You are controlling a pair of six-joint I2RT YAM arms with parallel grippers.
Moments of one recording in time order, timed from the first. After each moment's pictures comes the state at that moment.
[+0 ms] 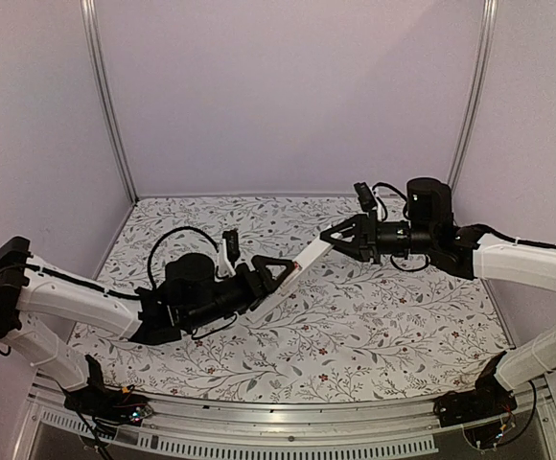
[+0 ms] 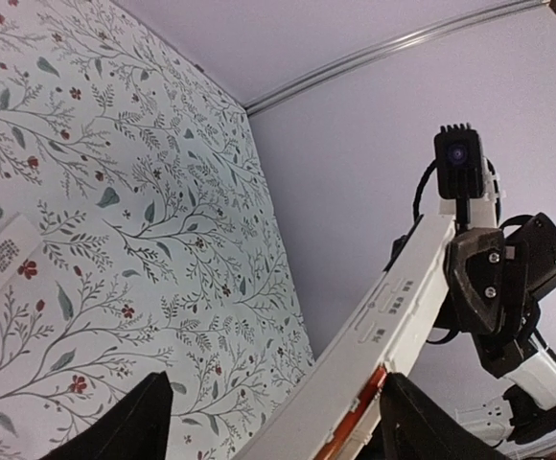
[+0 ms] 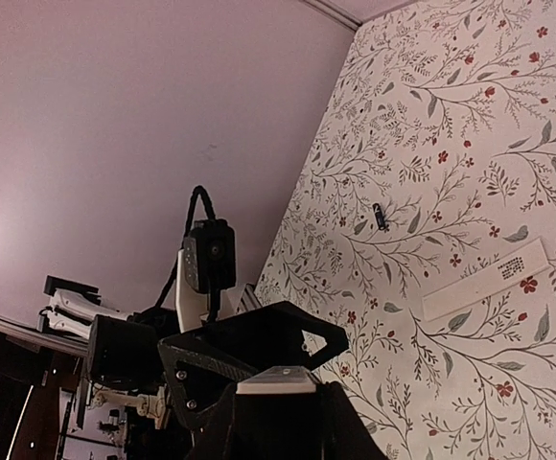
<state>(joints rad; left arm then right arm) -1.12 1.49 0.64 0.69 -0.24 -1.16 0.68 1.35 0.90 0.17 -0.61 0.90</state>
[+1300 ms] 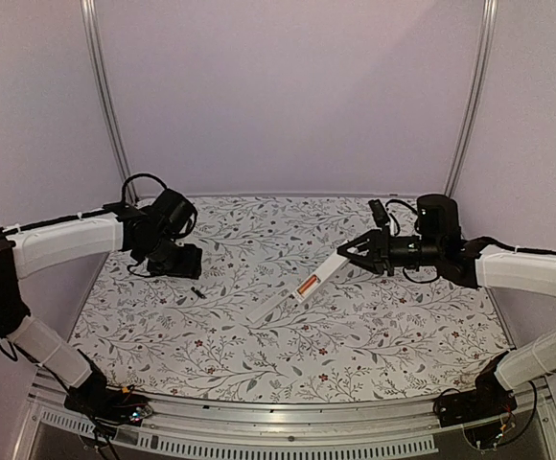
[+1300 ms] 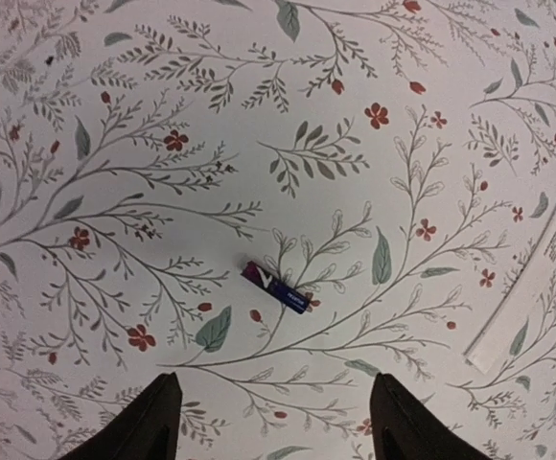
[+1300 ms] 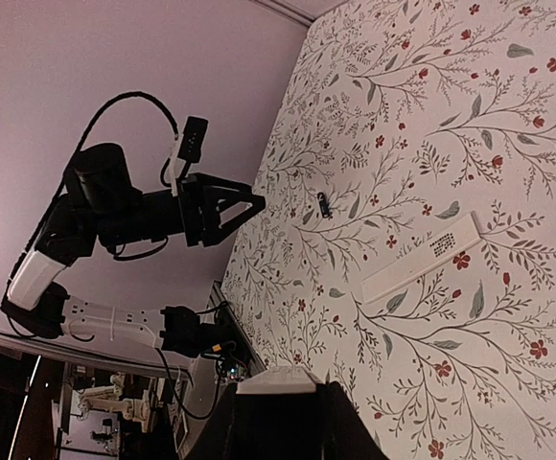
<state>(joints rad) -0.59 1.48 1.07 -0.71 -0.20 -0.45 0.57 1.33 0.76 0.20 -0.67 0.85</state>
